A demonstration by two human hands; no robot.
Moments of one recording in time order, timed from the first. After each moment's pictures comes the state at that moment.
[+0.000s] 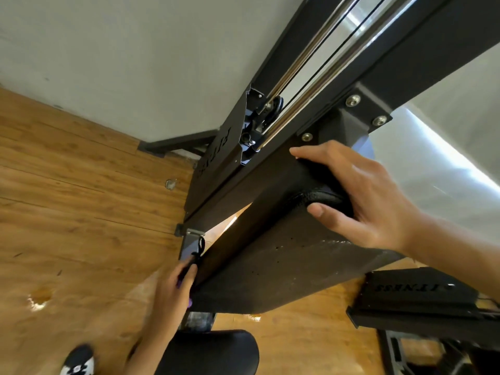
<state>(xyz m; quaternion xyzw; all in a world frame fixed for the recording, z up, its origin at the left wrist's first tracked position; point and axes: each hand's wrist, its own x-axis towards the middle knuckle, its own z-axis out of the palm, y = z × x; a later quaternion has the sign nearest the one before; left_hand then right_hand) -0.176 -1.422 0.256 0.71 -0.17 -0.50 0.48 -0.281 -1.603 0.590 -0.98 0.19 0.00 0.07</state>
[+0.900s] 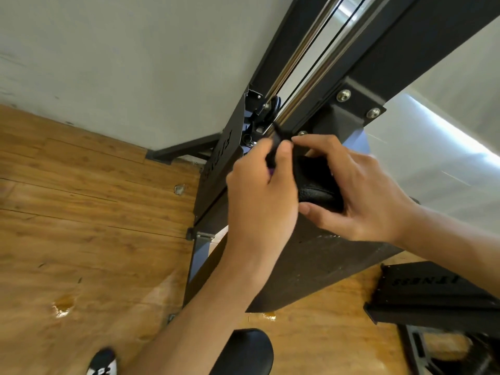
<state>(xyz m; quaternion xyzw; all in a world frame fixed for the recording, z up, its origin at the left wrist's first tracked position) -0.156 -1.512 0.517 0.54 -0.31 -0.38 0.69 -0.287 -1.604 0.586 -0.97 0.21 -0.03 0.08</state>
